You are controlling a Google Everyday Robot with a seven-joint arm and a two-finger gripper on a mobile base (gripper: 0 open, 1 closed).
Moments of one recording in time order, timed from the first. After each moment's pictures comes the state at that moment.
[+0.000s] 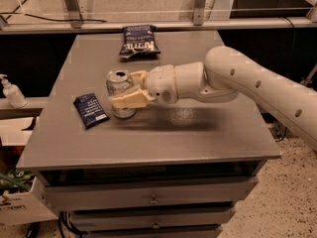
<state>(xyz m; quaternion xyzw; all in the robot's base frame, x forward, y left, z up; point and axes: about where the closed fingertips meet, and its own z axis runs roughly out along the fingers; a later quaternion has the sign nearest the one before) 0.551 0.093 0.866 -0.54 0.57 0.42 0.46</state>
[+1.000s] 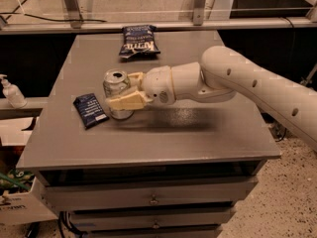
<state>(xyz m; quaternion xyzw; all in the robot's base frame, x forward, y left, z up) 0.545 0.097 0.861 -0.54 0.58 0.43 0.44</state>
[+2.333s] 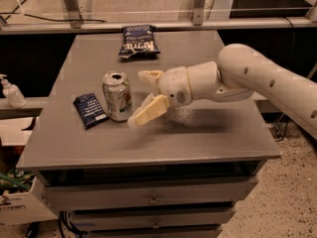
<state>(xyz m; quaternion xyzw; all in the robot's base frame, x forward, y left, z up) 0.541 0.060 0.860 -0.54 0.60 0.42 0.42</state>
